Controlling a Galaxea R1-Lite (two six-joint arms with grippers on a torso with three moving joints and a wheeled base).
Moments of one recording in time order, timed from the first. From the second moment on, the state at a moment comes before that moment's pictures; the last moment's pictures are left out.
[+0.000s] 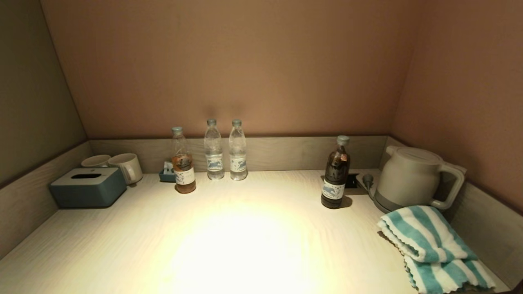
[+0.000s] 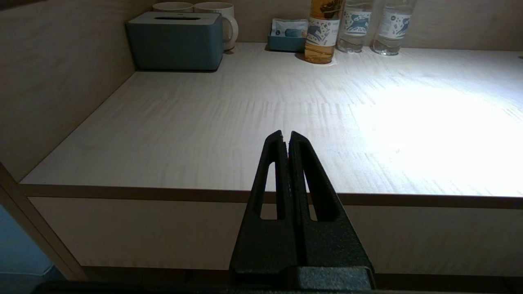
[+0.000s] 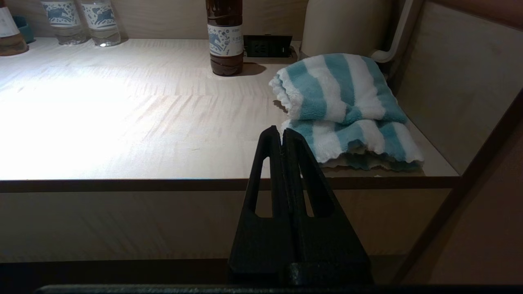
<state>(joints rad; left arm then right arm) 0.01 0.00 0.00 0.00 0.00 -0.05 -0.01 0.00 0.00 0.00 0.01 -0.03</state>
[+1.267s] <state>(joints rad) 0.01 0.00 0.00 0.00 0.00 -0.05 -0.01 0.00 0.00 0.00 0.01 -0.03</state>
